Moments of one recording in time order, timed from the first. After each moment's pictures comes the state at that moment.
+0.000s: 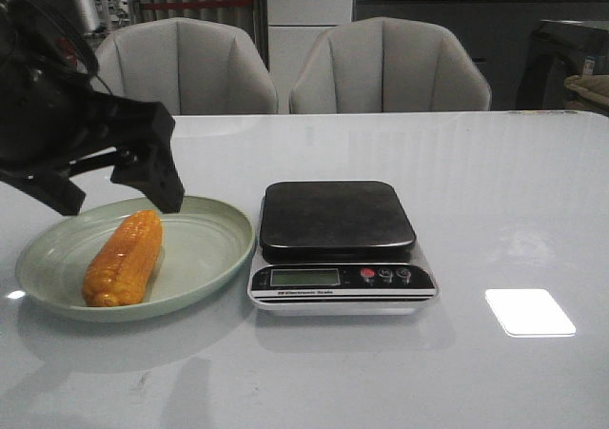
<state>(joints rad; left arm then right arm) -0.49 1.54 -0.84 -0.04 0.31 -0.29 0.13 -0.01 0.02 -0.03 0.03 0.16</state>
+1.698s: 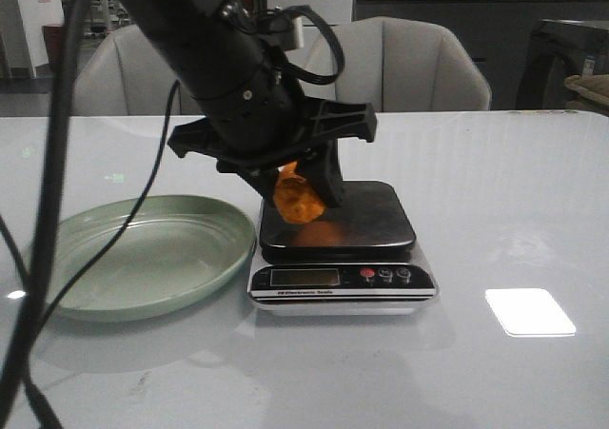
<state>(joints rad) -0.70 1.92 -1.34 -0.12 0.44 -0.30 0.13 -0.01 0.02 -0.03 0.03 0.16</state>
